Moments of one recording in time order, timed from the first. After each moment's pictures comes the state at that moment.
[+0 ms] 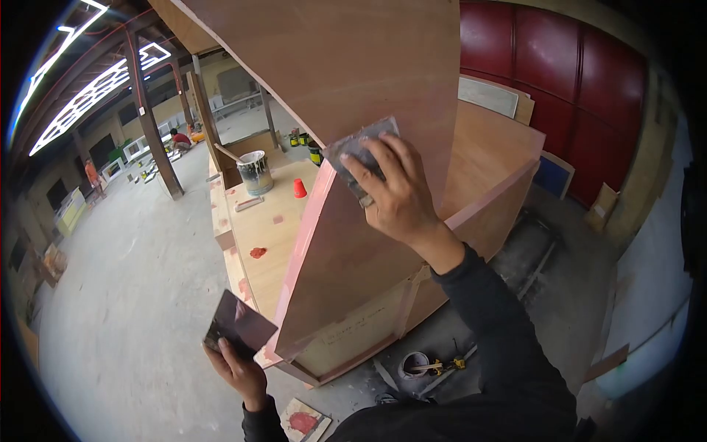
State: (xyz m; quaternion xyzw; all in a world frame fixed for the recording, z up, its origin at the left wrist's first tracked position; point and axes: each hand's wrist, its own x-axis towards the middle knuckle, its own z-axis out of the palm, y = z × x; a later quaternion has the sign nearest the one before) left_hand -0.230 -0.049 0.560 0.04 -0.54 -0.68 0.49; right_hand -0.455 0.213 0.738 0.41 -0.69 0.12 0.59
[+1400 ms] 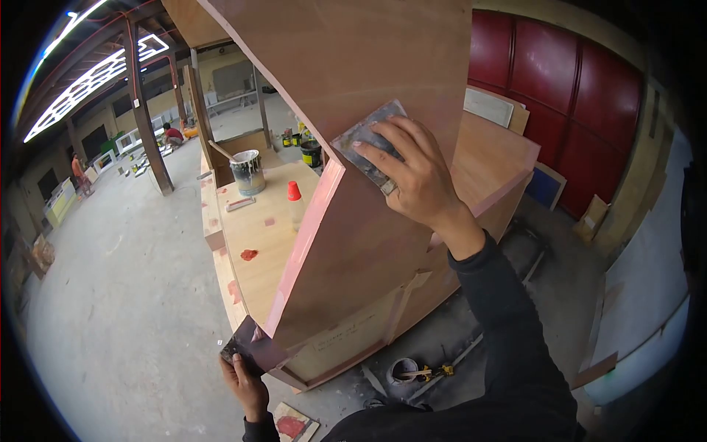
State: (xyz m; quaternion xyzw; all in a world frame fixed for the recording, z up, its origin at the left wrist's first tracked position) left_hand -0.227 -0.062 0.496 0.09 -0.55 -0.73 0.39; right_hand -0.469 0.228 0.778 0.47 -0.66 0.11 0.57
